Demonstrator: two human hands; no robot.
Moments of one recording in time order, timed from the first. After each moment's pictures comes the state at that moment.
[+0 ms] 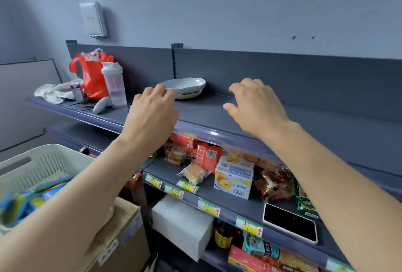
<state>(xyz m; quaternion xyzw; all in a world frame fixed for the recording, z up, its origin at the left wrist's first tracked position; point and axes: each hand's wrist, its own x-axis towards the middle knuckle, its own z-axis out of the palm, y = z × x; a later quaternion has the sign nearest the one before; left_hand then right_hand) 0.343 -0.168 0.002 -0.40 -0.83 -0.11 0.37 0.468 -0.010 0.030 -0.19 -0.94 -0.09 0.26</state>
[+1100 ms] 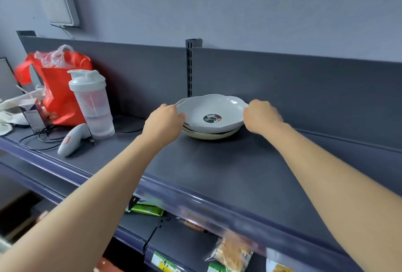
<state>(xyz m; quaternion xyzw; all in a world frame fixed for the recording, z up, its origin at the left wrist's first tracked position) -0.023 -0.019 -0.036 -0.34 -0.91 -0.21 0.10 0.113 0.139 -0.010 -0.44 -0.88 0.12 0.13</state>
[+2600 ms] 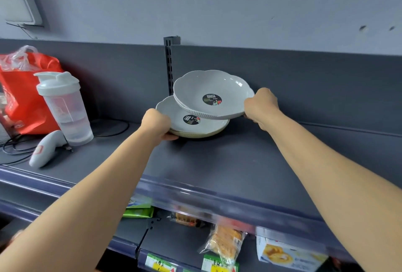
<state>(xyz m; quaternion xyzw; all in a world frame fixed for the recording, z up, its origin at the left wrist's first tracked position) -0.024 0.000 -0.042 -0.16 -0.77 -0.58 -0.20 0.136 0.145 -0.008 -0.48 -0.73 0.35 0.33</state>
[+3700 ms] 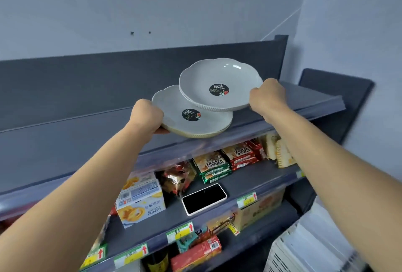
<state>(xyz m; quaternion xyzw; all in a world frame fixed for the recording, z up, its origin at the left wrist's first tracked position) 0.372 0.066 -0.011 -0.46 -0.66 -0.50 -0.31 0.608 0.090 0.013 -0.67 -0.55 0.20 0.45</state>
